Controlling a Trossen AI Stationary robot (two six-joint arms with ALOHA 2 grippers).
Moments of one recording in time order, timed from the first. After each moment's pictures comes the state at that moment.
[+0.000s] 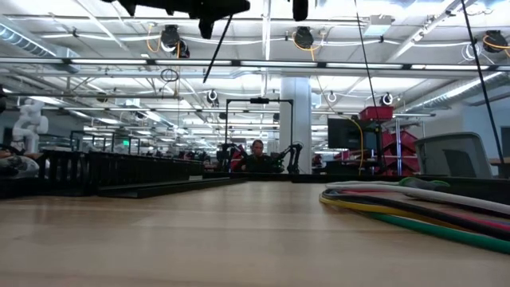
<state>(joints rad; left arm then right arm) 0.26 1.19 0.90 0.22 0.25 -0.02 -0.16 1.41 1.16 0.36 -0.06 0.38</state>
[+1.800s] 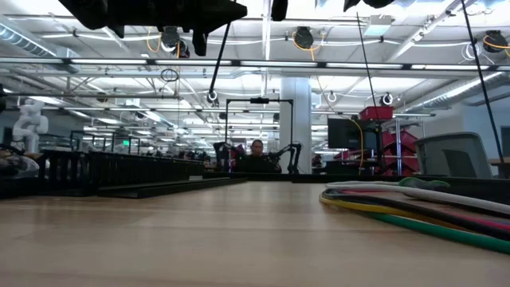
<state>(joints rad) 0.14 1.20 0.66 0.62 0.12 -0.20 -0.17 1.53 1.16 0.63 -0.22 0.40</state>
